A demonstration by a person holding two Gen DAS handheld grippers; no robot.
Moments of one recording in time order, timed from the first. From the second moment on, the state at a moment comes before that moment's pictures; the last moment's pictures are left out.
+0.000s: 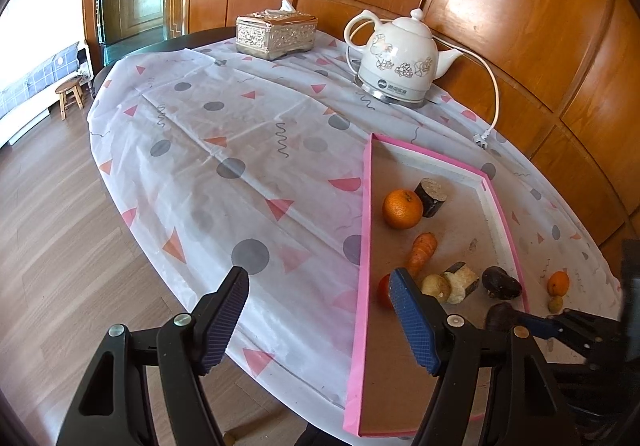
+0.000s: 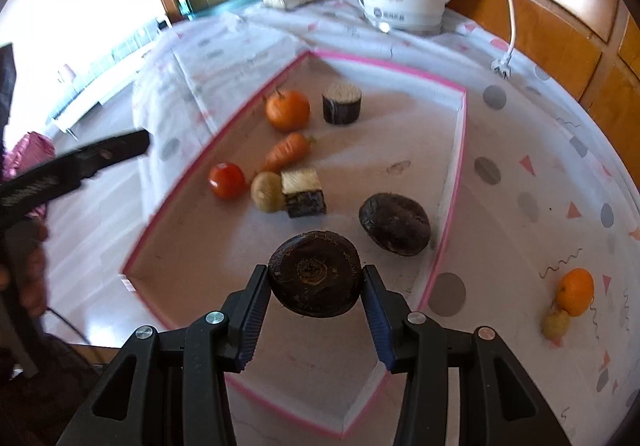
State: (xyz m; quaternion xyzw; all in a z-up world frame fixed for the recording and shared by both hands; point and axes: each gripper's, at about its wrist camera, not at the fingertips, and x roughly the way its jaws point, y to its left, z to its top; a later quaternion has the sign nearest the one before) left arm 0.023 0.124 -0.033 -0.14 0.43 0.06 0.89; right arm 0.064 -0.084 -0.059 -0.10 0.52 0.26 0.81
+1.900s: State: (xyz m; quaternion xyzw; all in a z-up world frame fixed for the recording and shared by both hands) left arm 0.028 0.034 -0.016 -0.03 0.42 -0.04 0.90; right arm 0.022 -0.340 -0.017 -0.03 0.49 -0.02 0.87
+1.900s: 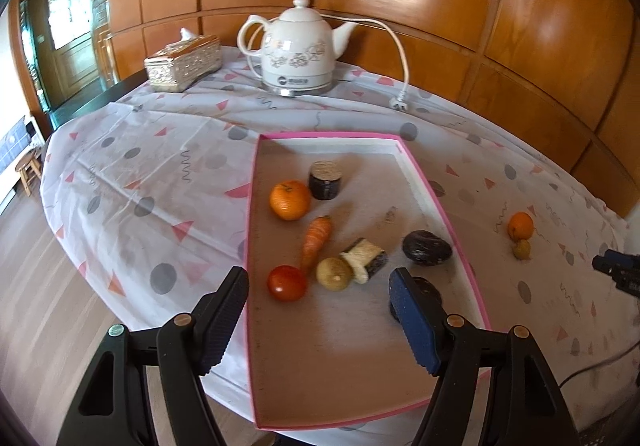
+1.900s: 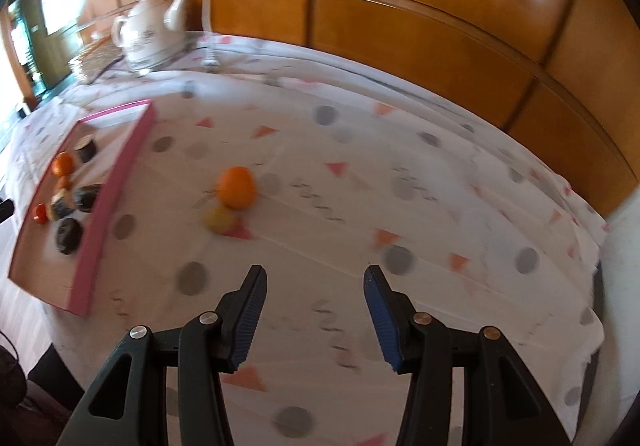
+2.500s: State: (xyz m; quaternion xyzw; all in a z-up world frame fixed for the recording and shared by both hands) left arm 0.034 -0.033 -0.010 0.03 0.42 -0.11 0.90; right arm -0.022 -0.517 -0.030 0.12 0.49 -0.26 0.83
